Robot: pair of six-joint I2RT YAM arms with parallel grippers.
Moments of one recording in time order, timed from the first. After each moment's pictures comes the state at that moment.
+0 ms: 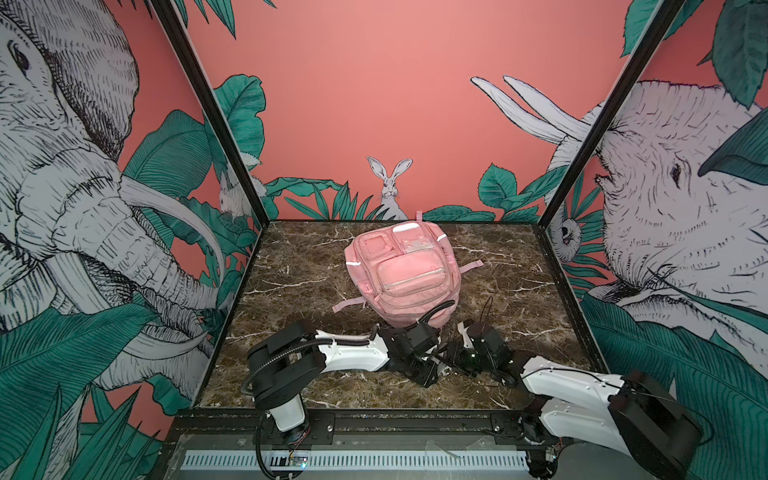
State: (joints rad) left arm -1.17 1.68 0.87 -0.25 0.28 -0.62; right arm 0.73 1.14 0.28 0.05 -0.30 1.09
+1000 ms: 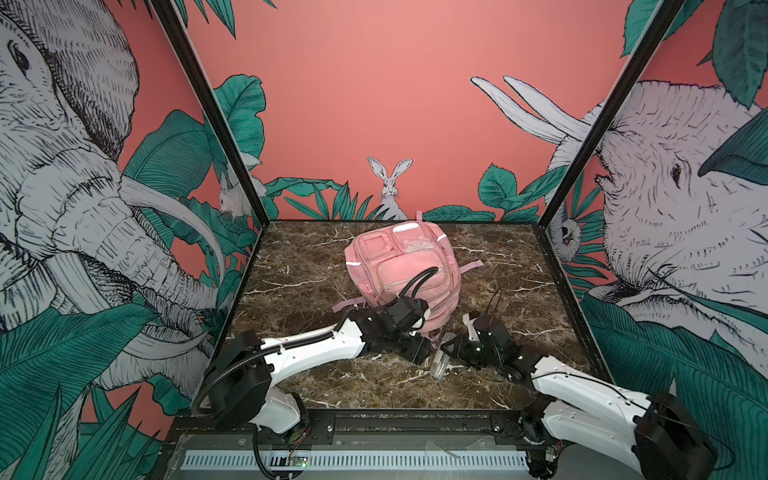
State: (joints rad) left arm -1.01 1.43 1.00 -0.52 0.13 -0.44; right arm 0.65 0.98 0.39 -0.17 -0.27 1.02
